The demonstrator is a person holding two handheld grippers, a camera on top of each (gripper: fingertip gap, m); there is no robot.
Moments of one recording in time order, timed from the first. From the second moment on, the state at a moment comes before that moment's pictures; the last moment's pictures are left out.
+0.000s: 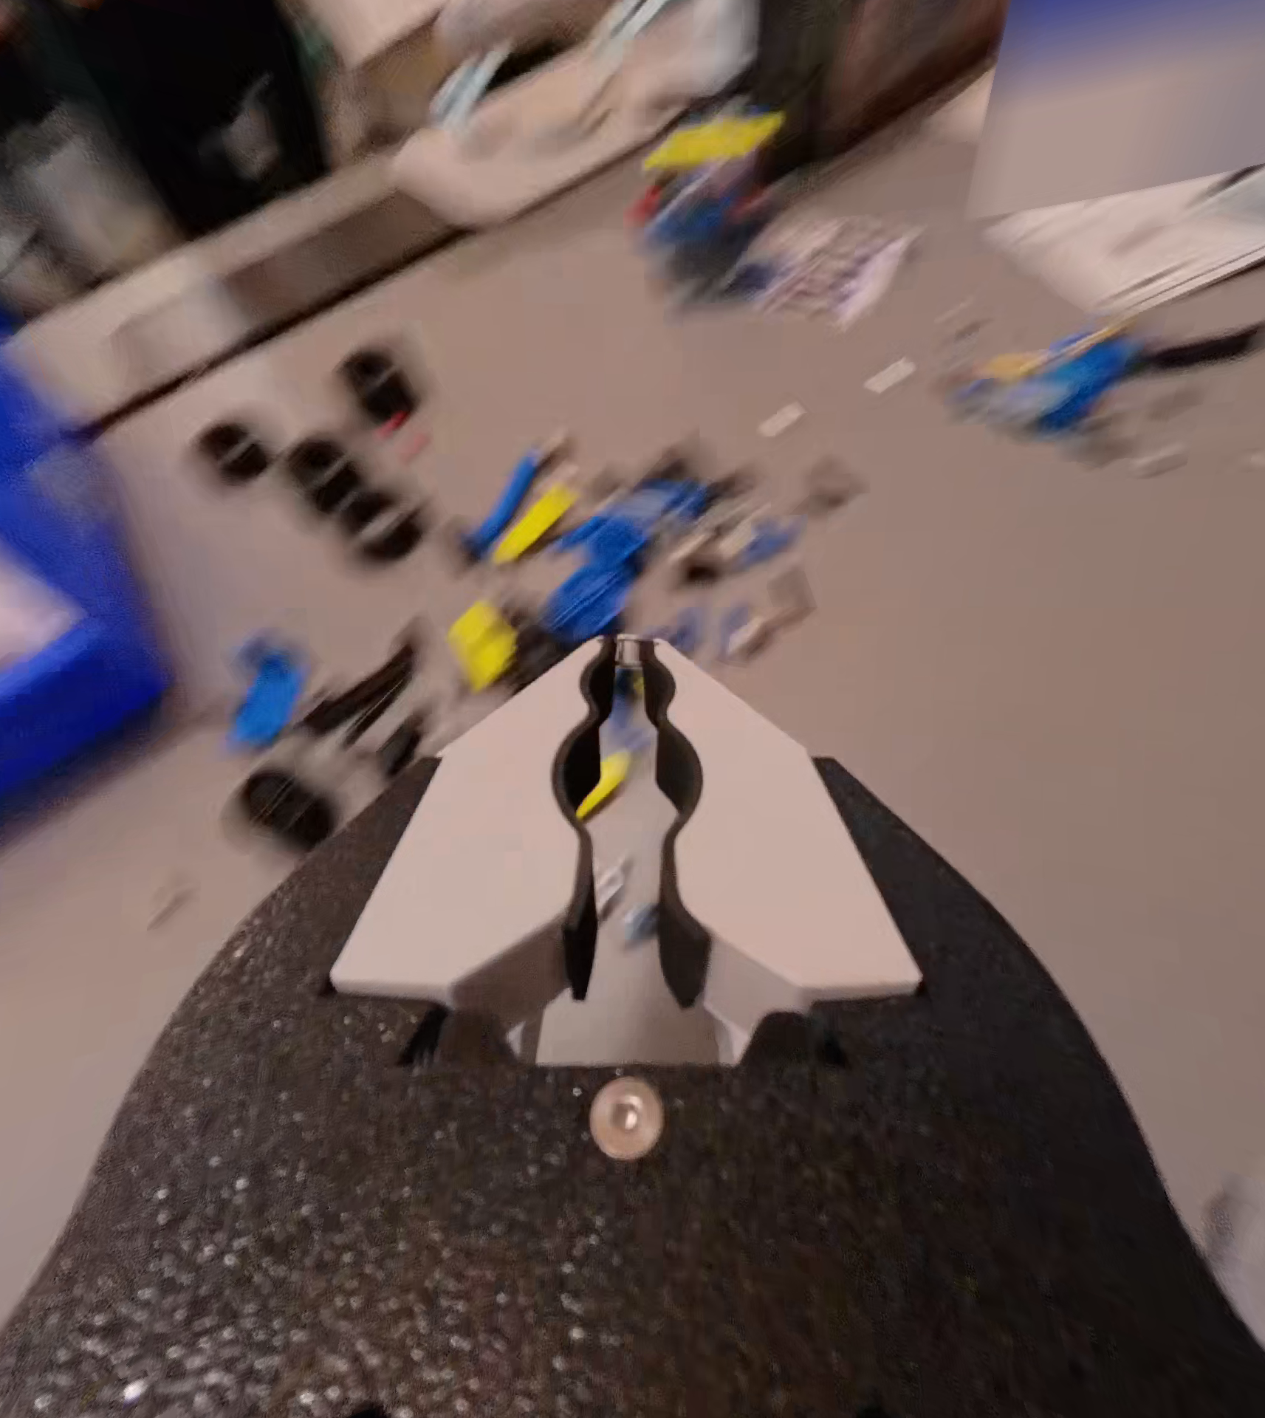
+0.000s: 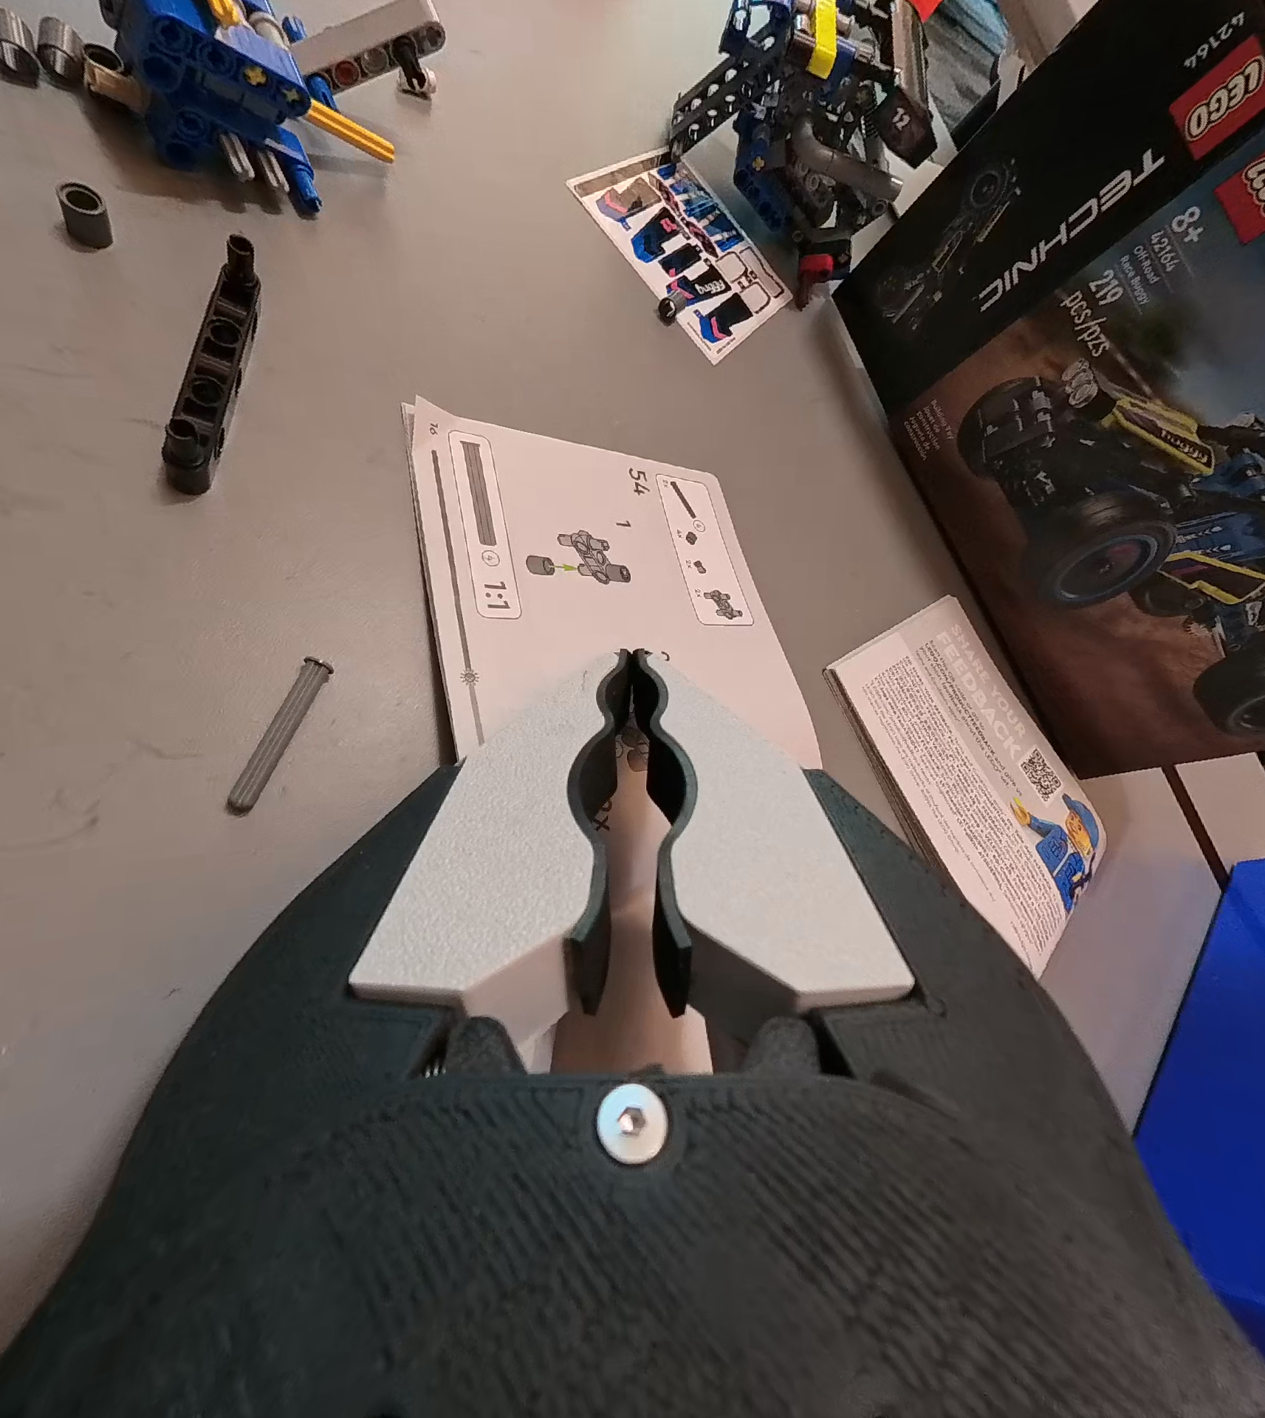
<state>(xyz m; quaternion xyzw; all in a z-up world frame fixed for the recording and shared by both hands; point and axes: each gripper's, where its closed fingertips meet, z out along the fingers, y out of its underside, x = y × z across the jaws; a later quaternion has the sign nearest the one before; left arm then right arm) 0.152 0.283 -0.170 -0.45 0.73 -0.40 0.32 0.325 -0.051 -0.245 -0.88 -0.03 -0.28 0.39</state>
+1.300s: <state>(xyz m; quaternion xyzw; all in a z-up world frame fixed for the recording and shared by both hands) 0.279 0.177 -0.158 -0.29 0.66 -0.30 0.62 0.336 -0.066 -0.210 -0.81 -0.03 -0.41 0.42</state>
